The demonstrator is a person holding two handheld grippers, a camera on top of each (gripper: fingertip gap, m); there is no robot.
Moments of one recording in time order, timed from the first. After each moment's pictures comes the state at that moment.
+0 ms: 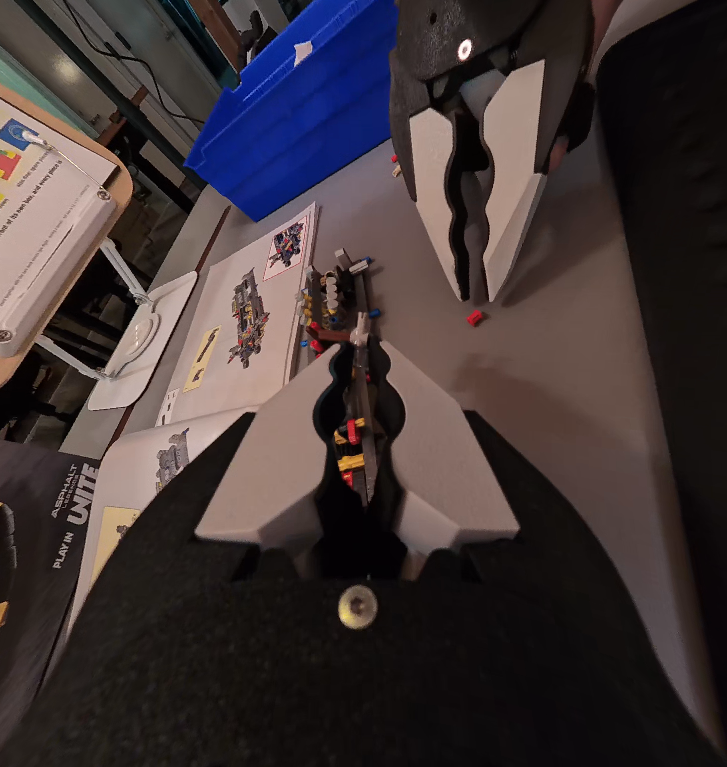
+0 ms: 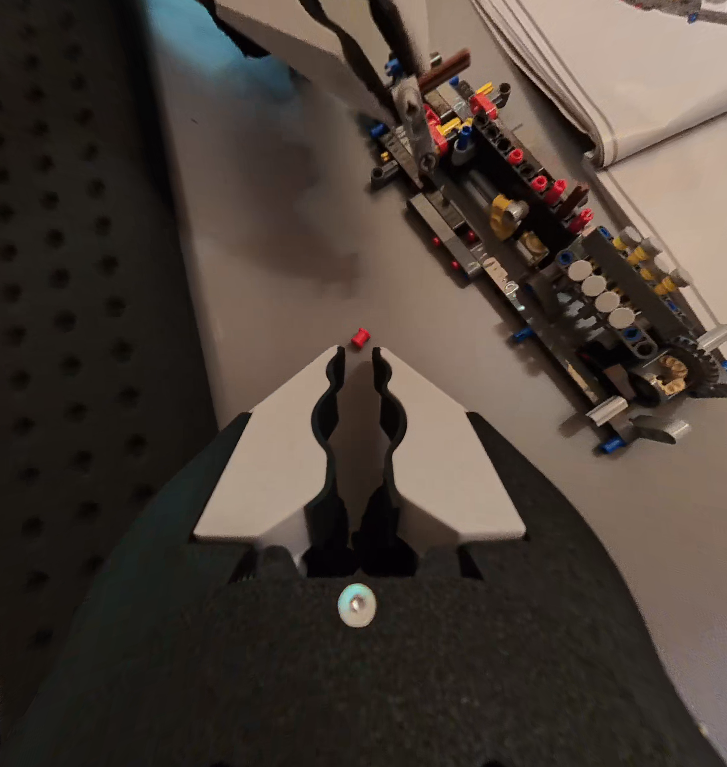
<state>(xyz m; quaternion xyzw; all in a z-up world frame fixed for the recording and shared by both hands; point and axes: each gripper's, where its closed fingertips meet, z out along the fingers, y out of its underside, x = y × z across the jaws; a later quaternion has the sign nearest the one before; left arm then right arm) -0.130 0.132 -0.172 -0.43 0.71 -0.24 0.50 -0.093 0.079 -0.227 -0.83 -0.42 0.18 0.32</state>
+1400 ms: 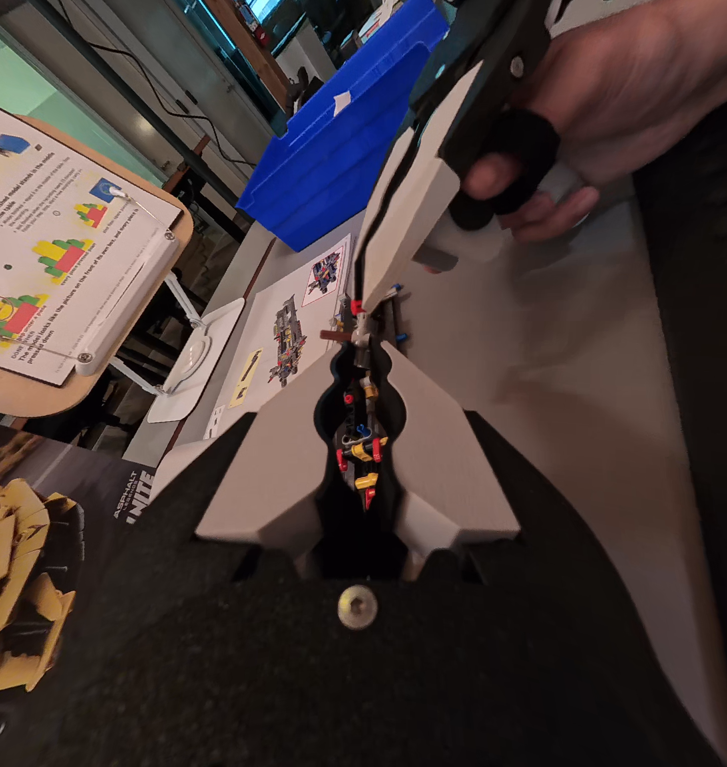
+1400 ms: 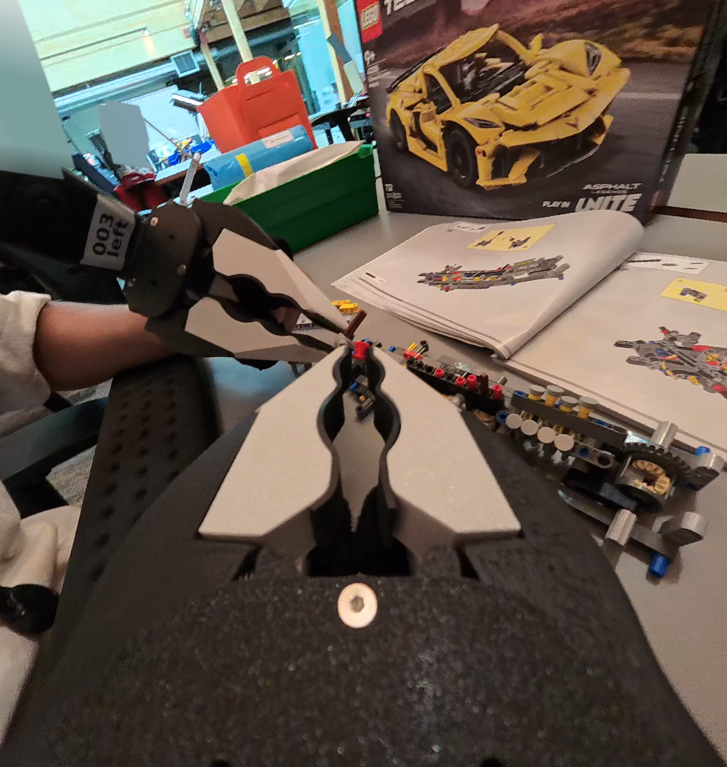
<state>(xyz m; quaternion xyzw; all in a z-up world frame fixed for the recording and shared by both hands) -0.128 0.131 -0.150 -0.41 0.69 -0.22 0.55 -0.121 0.130 -0.142 -0.74 -0.19 0.32 0.56</state>
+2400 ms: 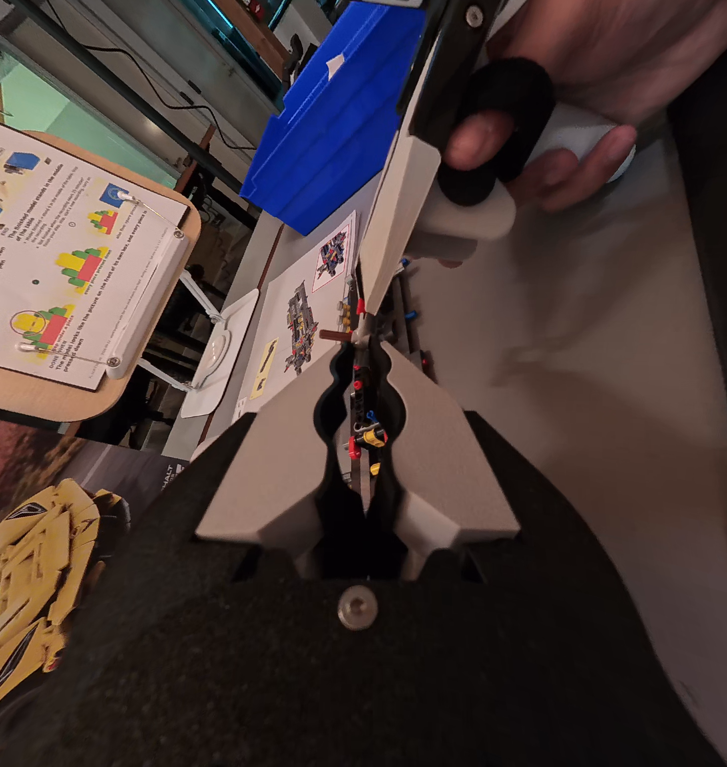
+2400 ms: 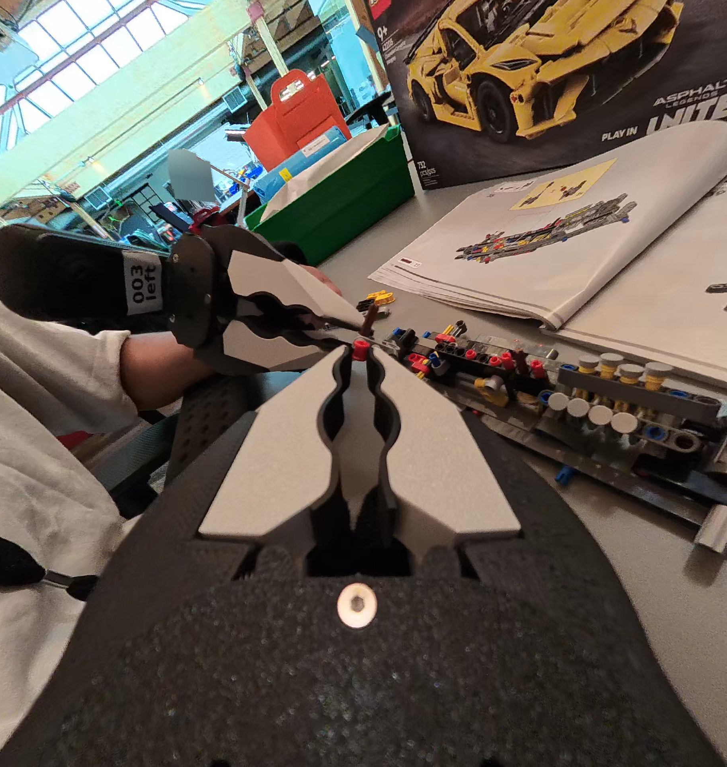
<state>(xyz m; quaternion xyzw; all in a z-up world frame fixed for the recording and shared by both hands) -0.130 0.136 -0.159 -0.39 0.71 -0.16 0.56 -0.129 0.130 -0.150 -0.74 -0.15 0.42 0.50</state>
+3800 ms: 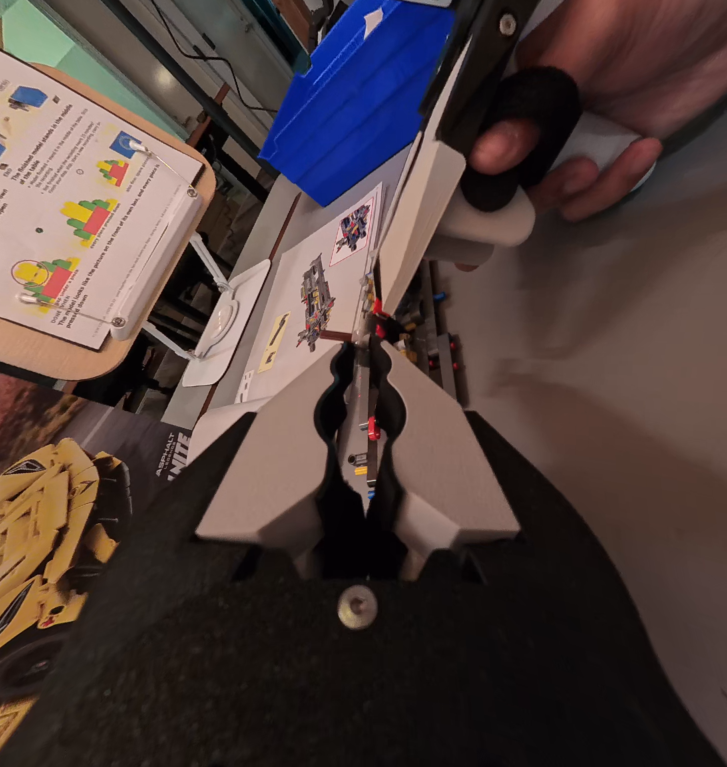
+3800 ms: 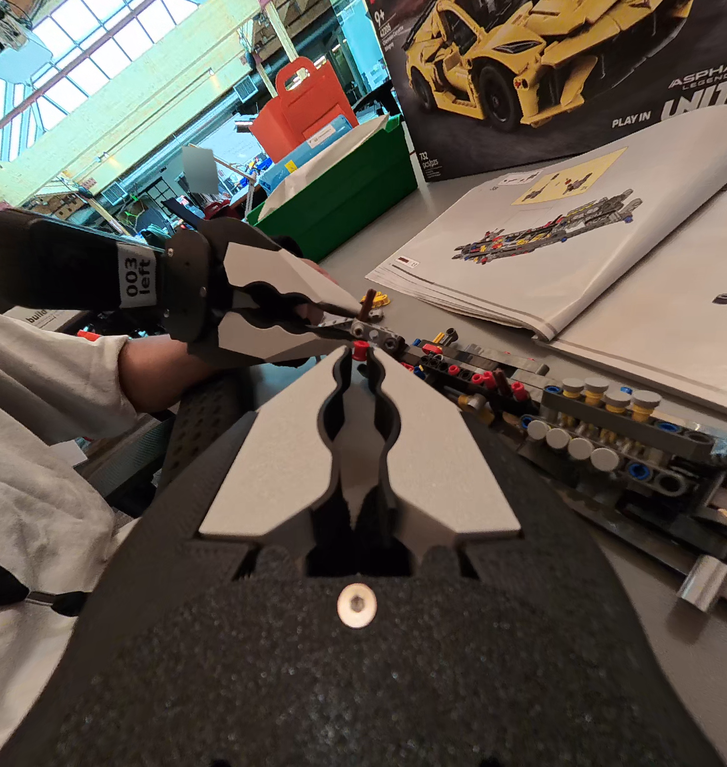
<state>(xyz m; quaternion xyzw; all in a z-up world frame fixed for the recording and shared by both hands) -0.133 0.159 -0.158 -0.43 0.69 -0.16 0.56 -0.131 0.148 -0.155 -0.74 -0.16 0.44 0.48</state>
